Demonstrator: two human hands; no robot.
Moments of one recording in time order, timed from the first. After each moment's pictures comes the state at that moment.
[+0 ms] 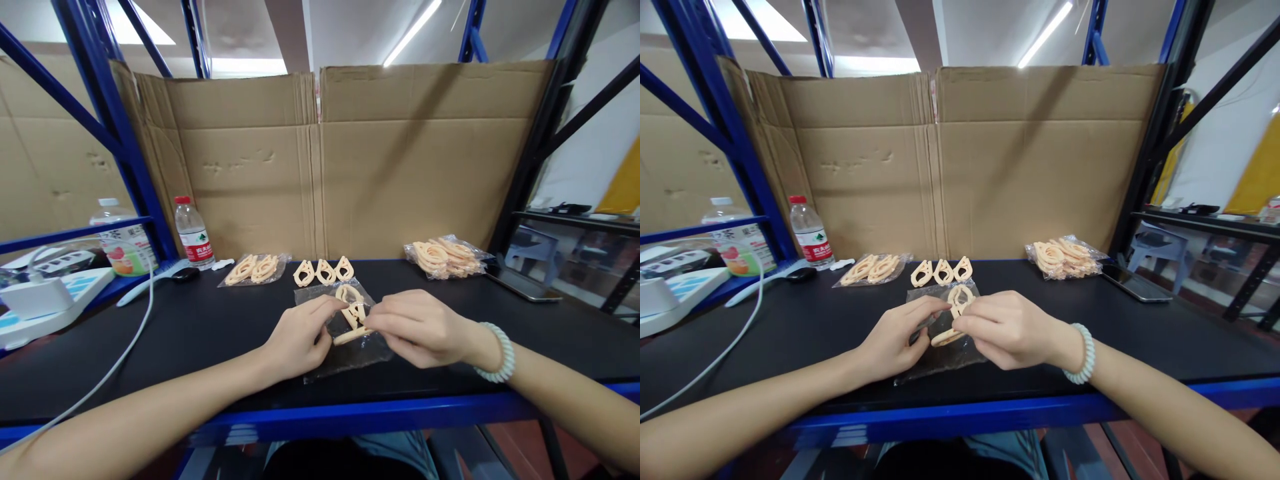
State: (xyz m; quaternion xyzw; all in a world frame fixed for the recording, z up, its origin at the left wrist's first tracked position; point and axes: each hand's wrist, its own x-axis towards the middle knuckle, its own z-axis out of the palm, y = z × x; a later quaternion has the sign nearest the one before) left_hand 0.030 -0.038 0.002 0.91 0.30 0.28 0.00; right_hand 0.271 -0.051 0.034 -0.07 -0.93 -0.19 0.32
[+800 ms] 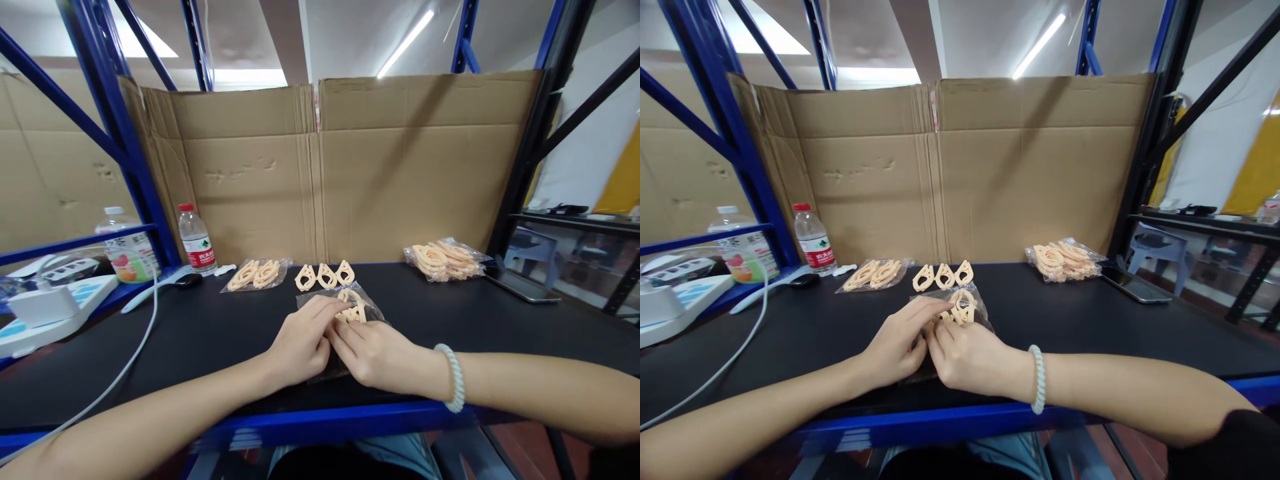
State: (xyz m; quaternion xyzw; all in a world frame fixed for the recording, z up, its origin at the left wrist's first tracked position) left_hand 0.029 -0.039 0.002 0.91 0.27 0.32 -0.01; right_hand 0.211 -0.053 -0.004 -0.15 -0.87 -0.42 0.20
